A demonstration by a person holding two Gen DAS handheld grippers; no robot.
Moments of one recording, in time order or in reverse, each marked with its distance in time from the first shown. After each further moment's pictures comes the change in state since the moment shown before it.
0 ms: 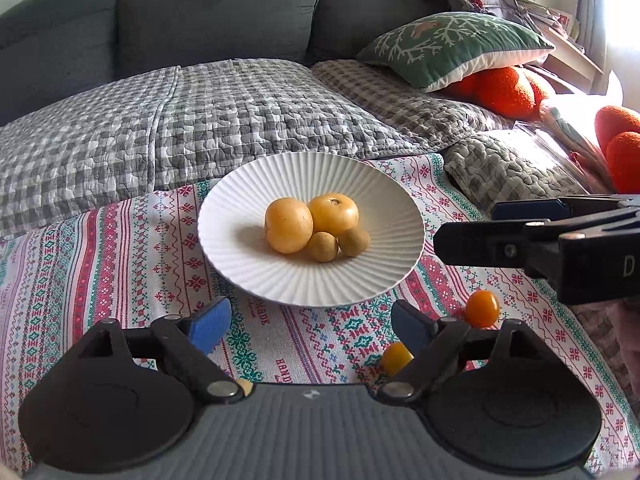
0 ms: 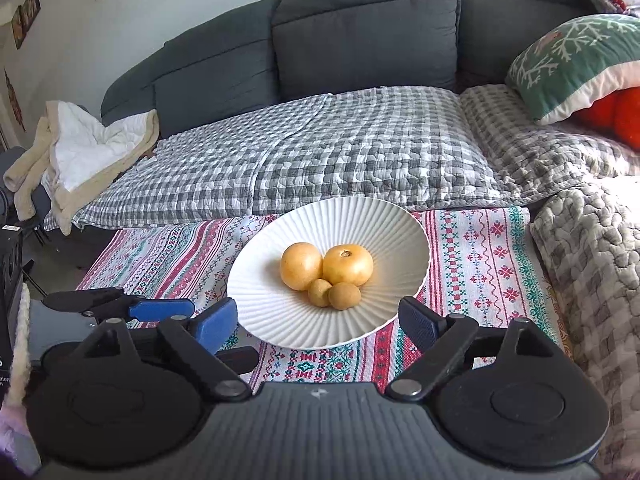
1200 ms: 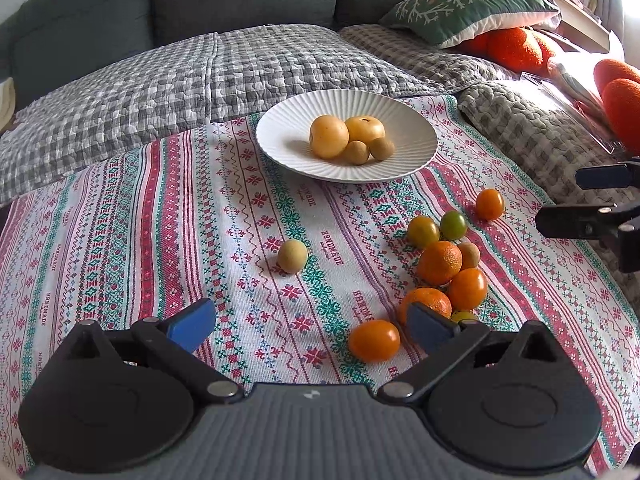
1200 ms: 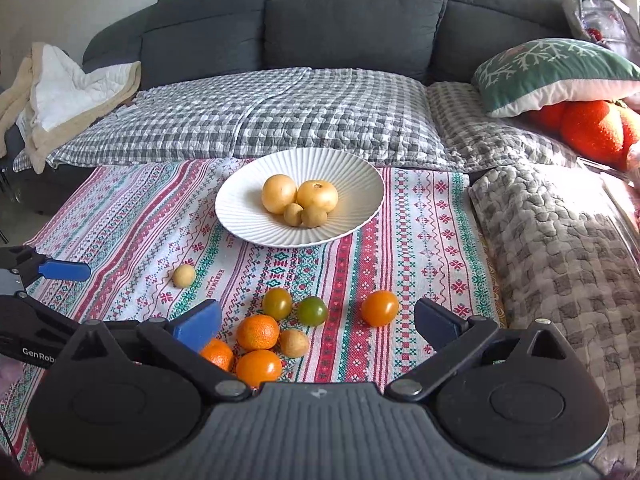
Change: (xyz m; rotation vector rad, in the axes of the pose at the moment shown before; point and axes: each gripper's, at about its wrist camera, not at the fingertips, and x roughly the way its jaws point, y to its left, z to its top) left arm -0.055 0.010 -0.068 0.007 0.097 0.086; right arm -0.047 0.024 -0.050 -0.128 0.093 -0.182
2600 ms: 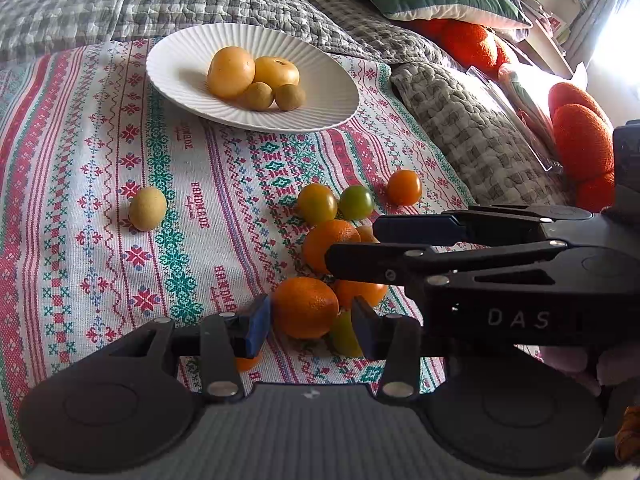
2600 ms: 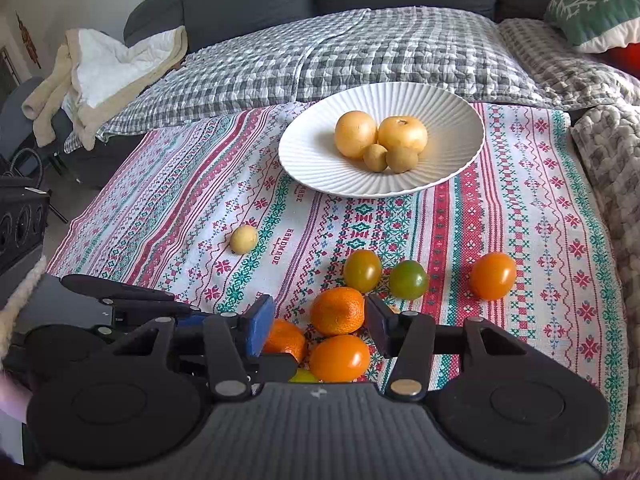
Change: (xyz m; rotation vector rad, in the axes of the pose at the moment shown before) left arm 0.049 -0.020 0.003 -0.147 0.130 -0.354; right arm 0.057 0.017 0.002 0.050 0.150 0.249
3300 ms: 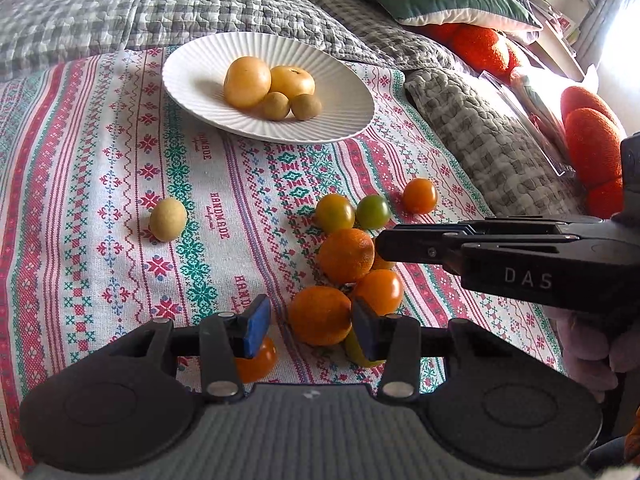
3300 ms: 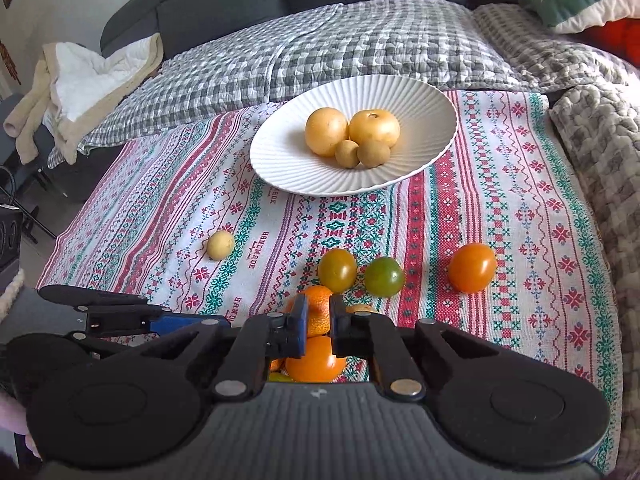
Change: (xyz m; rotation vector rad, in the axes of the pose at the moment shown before) left arm -0.005 0.002 0.004 -0.002 -0.017 0.052; right arm -0.007 -0.015 0.000 0.091 -0.008 -0.014
